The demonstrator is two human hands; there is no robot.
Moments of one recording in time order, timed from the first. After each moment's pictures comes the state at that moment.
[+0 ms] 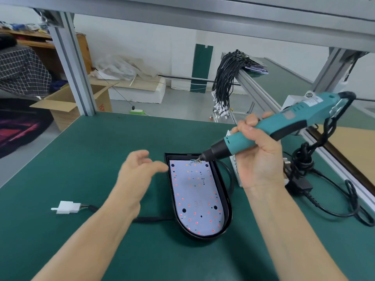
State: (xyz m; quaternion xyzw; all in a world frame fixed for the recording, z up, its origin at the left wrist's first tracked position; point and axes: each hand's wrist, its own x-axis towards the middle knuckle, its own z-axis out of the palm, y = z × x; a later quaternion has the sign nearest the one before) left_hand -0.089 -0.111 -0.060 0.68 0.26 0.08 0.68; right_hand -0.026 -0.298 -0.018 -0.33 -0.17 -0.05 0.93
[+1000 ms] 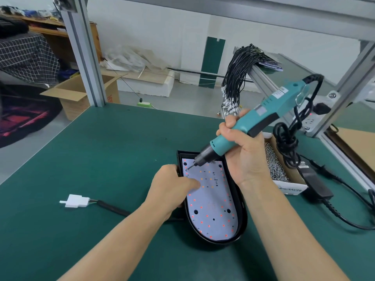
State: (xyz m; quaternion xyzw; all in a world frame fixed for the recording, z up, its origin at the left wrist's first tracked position) left_hand -0.073 -0.135 -0.091 0.73 0.20 -0.04 0.65; right_hand -0.001 -0.264 -0.041 -0.44 -0.20 0.03 0.88
